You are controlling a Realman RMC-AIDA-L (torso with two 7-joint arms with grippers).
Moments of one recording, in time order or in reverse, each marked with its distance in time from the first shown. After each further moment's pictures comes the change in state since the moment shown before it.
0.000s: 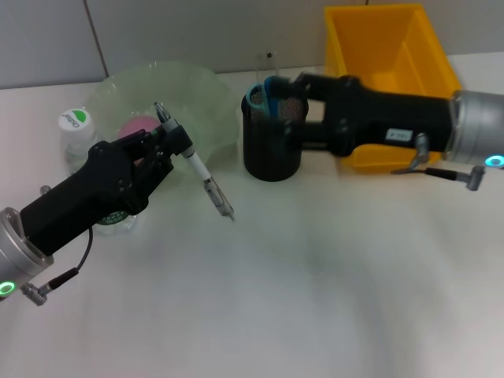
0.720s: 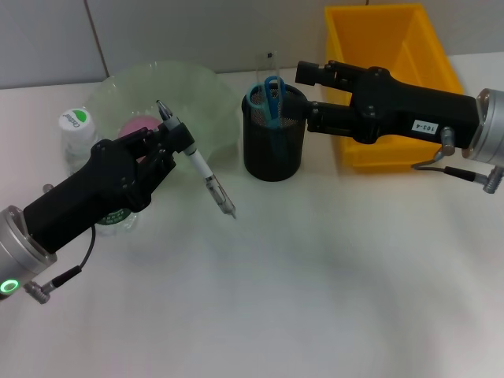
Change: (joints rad) left arm -0.004 -0.005 -0.012 -0.003 -0.013 -0.014 0.000; right arm -0.015 -0.003 0.072 0.039 0.013 -0.031 -0.002
